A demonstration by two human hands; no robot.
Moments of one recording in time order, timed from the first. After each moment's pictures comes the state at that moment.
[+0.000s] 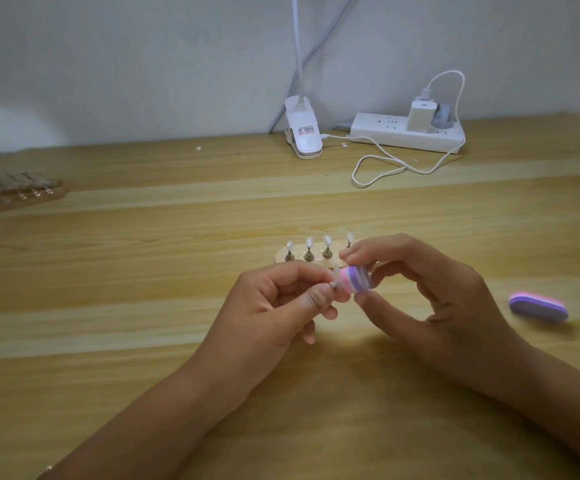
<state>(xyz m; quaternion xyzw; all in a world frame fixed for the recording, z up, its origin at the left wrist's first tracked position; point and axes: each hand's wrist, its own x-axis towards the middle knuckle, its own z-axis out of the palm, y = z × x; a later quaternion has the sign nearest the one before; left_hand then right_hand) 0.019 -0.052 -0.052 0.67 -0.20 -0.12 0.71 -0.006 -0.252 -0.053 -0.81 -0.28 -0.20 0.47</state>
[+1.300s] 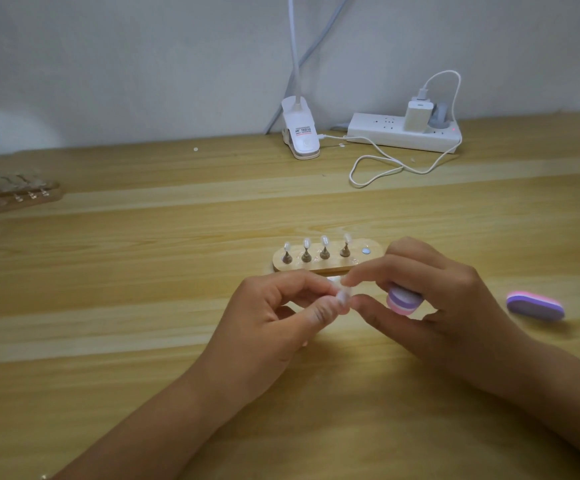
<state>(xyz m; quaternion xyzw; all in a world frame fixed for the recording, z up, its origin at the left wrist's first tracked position) 0.017 -0.051 -0.054 0.73 -0.24 -0.09 0.63 -0.005 -0.260 -0.050 -0.87 -0.29 -0.24 0.33</state>
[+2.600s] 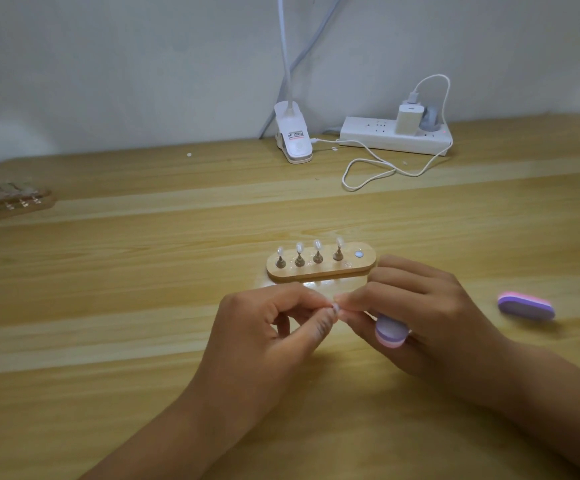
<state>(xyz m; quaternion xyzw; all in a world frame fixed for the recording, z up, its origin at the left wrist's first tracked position) 0.006 -0.055 -0.046 0.80 -0.27 0.06 0.53 -0.002 -0.258 -0.058 -0.86 -0.35 -0.29 0.24</state>
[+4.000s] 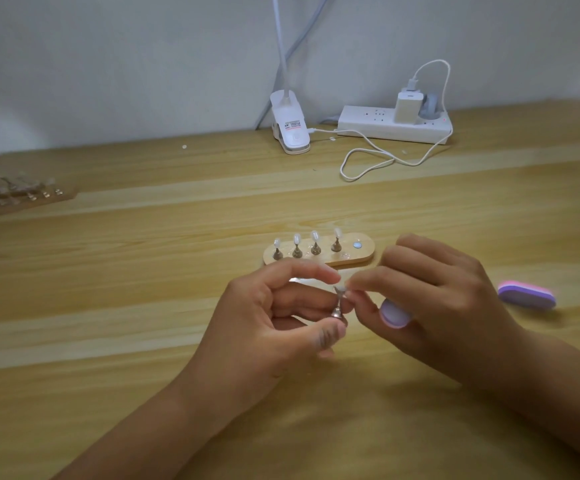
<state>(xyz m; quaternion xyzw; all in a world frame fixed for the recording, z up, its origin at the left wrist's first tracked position) 0.009 -0.055 -0.048 0.68 -0.21 -0.14 0.69 -0.003 -0.261 -0.056 -0.86 -0.32 -0.38 0.14</state>
